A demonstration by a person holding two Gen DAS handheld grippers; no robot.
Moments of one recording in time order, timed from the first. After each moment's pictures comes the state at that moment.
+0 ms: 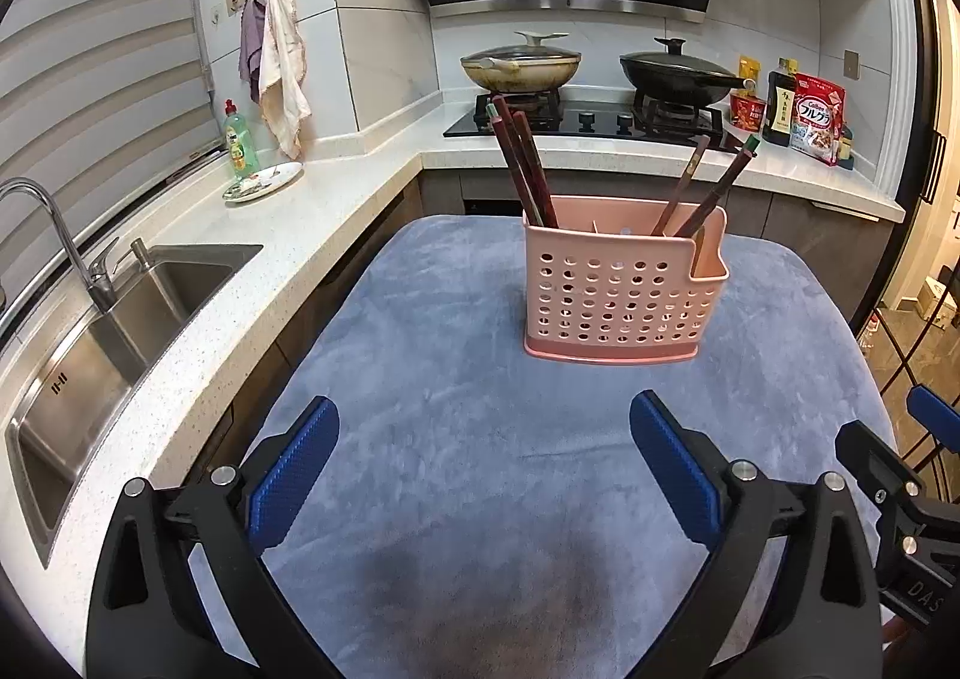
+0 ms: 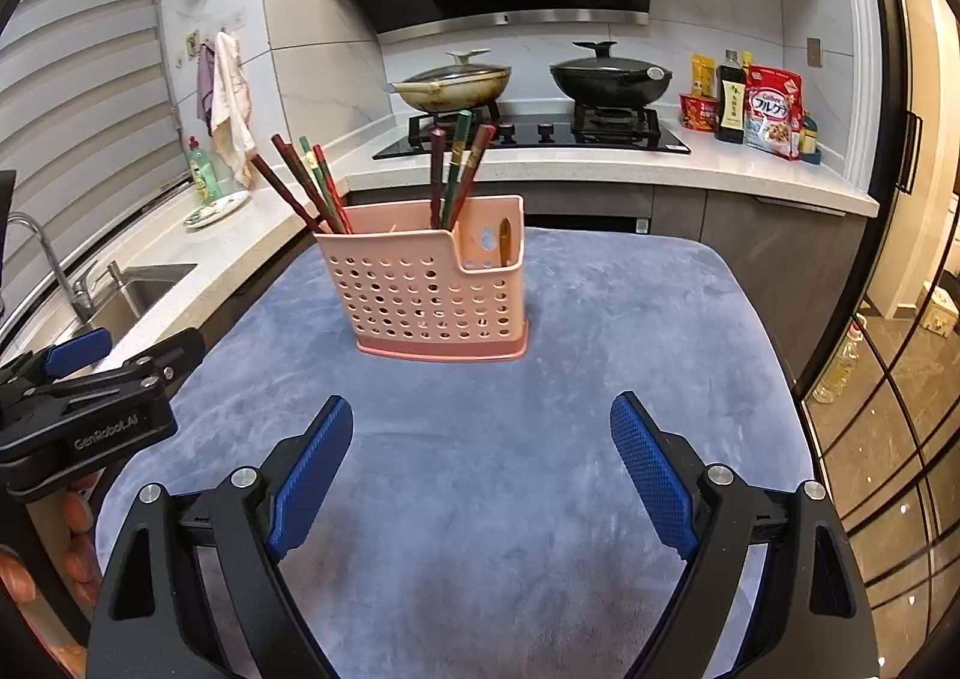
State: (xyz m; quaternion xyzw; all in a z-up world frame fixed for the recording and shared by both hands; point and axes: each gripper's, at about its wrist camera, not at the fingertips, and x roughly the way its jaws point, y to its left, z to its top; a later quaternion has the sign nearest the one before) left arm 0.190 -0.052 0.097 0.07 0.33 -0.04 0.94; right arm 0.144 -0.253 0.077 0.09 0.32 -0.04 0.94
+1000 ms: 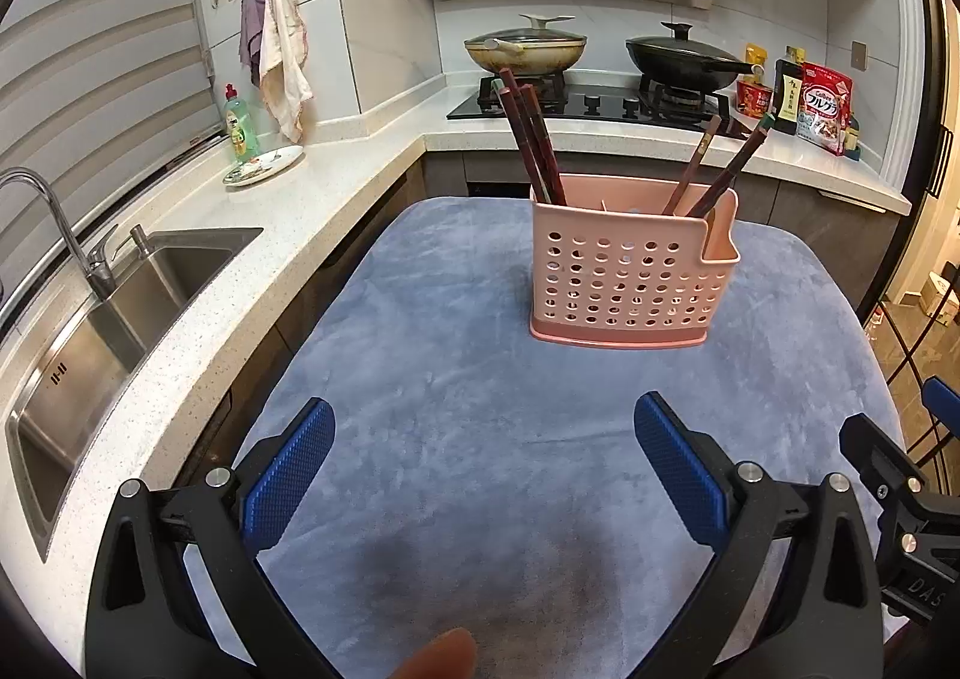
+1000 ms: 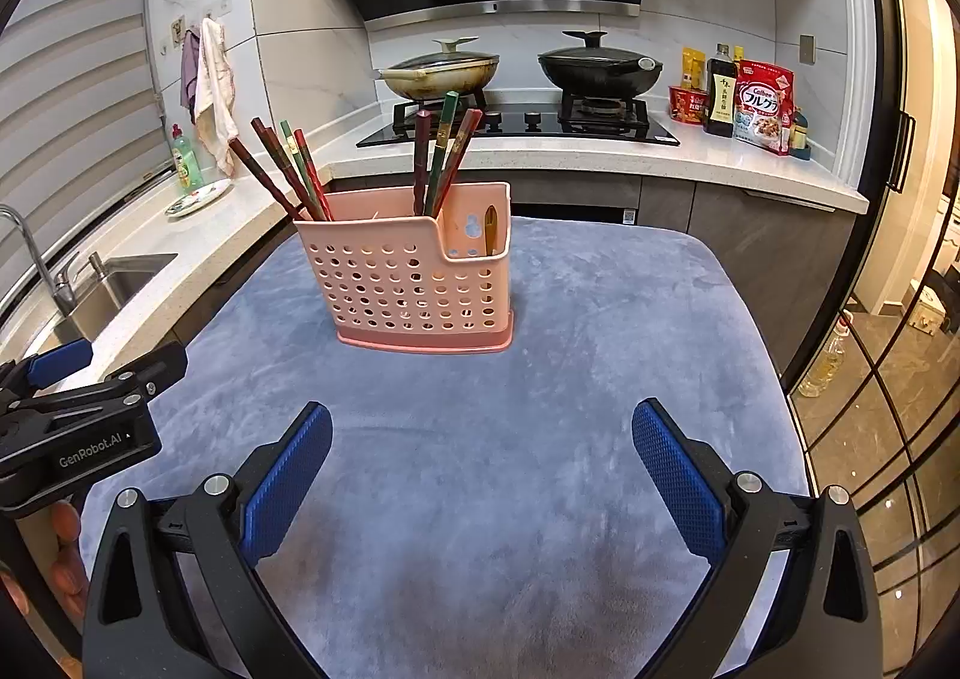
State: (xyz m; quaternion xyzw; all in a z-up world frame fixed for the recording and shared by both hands) left arm 0.195 -0.048 0.089 0.07 0.35 -0.03 0.93; right arm 0.153 -0.253 0.068 0.07 0.34 -0.05 0.94
